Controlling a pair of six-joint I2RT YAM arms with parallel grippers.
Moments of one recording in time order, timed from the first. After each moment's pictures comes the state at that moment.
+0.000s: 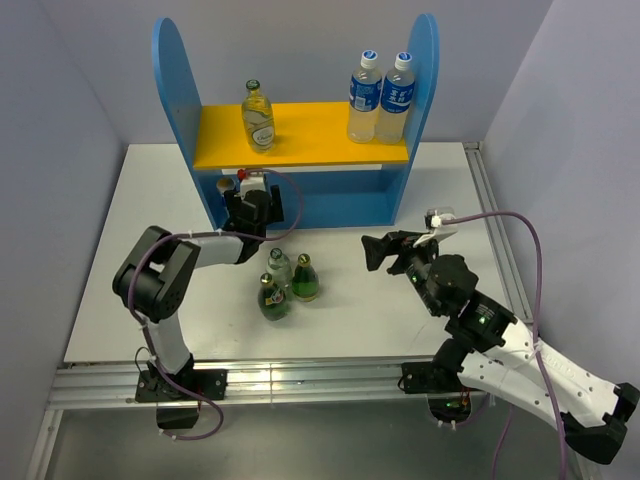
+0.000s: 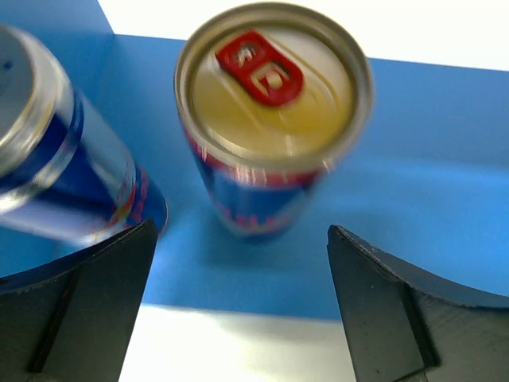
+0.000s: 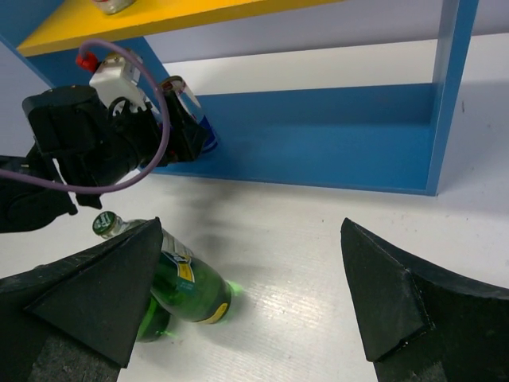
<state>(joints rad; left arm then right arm) -0.50 1.84 0.94 0.48 -0.55 -0.29 0.85 0.58 0.63 -0.14 0.50 0.38</state>
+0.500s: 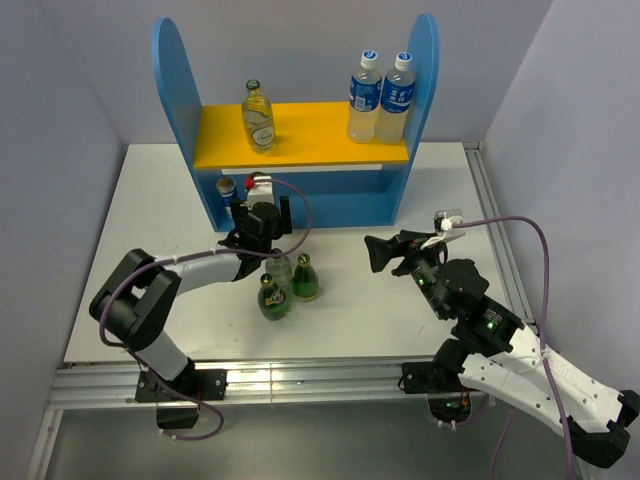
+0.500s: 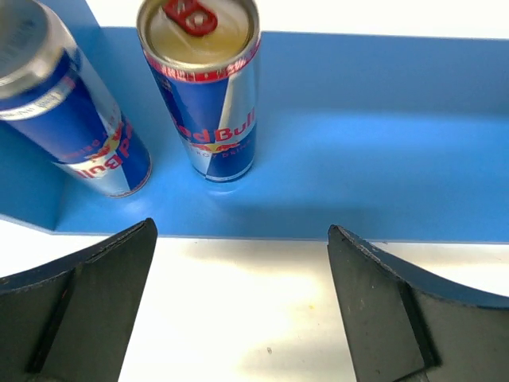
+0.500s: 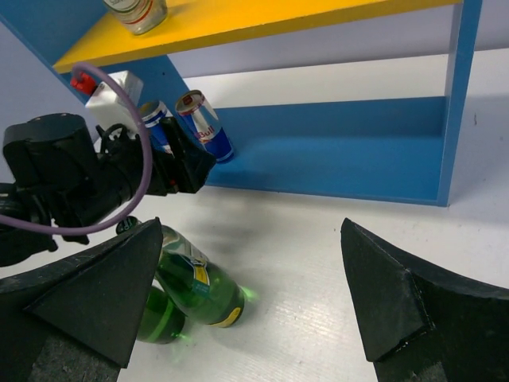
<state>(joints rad) -0.63 1.64 0.84 0.38 -0.61 -0.31 0.85 0.53 0.63 -0.14 0.47 0.39</state>
